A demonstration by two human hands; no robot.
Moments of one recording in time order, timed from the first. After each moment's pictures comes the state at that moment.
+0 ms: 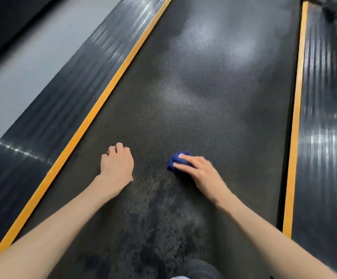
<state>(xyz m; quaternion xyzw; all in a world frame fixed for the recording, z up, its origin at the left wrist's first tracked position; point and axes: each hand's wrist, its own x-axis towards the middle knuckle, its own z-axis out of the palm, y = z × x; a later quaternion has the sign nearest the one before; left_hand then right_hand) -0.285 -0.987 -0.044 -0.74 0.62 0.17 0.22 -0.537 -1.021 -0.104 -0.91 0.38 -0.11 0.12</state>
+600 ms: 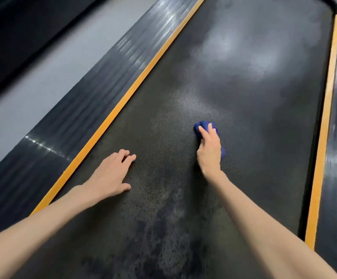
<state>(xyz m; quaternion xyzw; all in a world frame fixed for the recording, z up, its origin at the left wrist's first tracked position) -0.241 -0.962 -0.042 -0.69 0.68 0.22 0.14 -0.463 -1.099 -0.106 -0.70 0.63 -0.23 0.25</state>
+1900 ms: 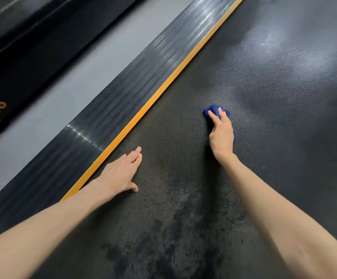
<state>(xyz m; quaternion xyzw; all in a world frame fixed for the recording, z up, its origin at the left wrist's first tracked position) -0.217 -0.947 -0.046 -0.71 0.61 0.25 0.22 -0.416 -1.153 -0.109 -0.75 0.58 -0.21 0.25</state>
